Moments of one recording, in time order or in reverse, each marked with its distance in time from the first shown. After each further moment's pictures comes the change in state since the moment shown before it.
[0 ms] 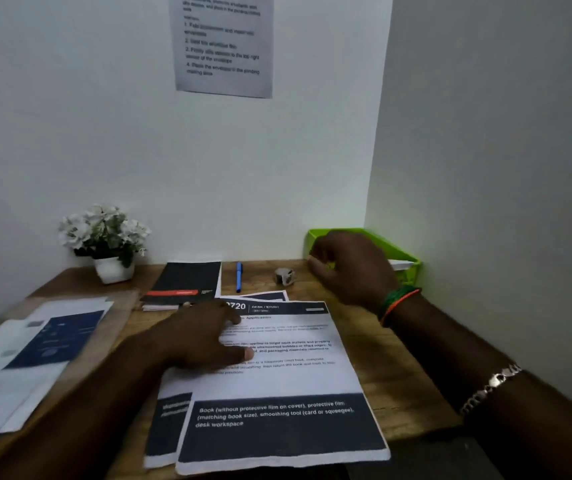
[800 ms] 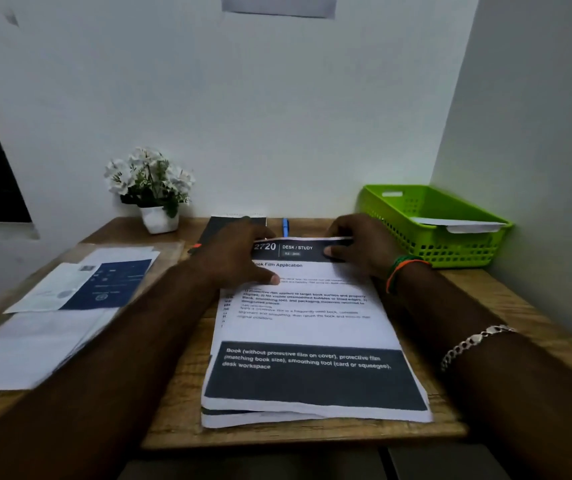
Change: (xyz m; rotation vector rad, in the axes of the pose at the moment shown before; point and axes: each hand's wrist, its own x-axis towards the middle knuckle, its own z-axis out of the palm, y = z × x) left_hand 0.038 -0.052 -0.004 -0.195 0.335 -0.037; right_hand 0.029 0.001 0.128 0.402 -0.302 0.194
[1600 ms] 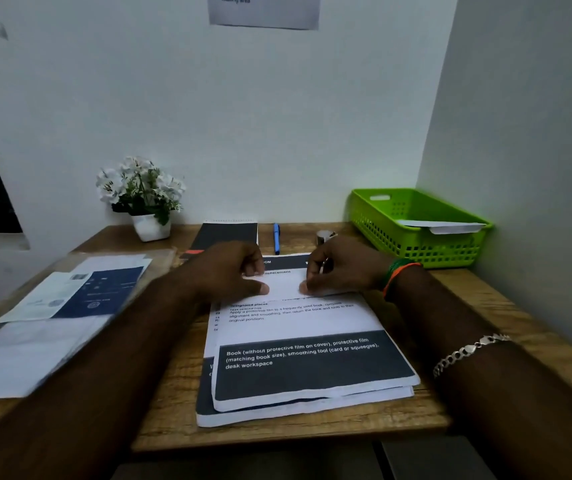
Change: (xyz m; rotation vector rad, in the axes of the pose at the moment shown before) left_hand -0.019 0.015 -0.007 -0.077 -0.155 -0.065; right_hand -0.033 -0.029 -0.017 0.008 -0.396 -0.094
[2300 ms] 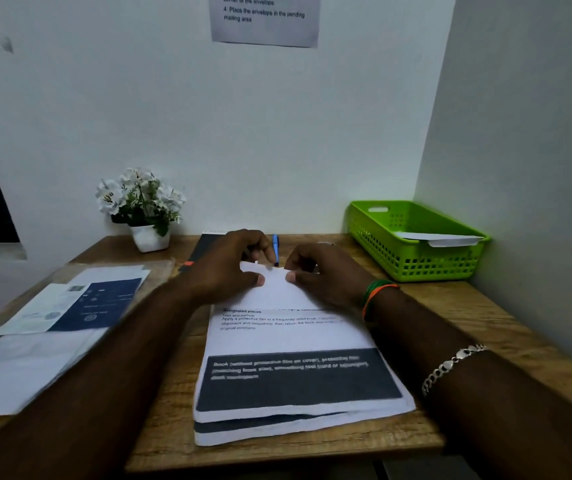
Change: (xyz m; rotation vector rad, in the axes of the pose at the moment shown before) left_hand 0.007 0.005 -0.007 -0.216 0.217 0.174; right_hand 0.023 -0.002 0.024 0.027 0.262 -0.117
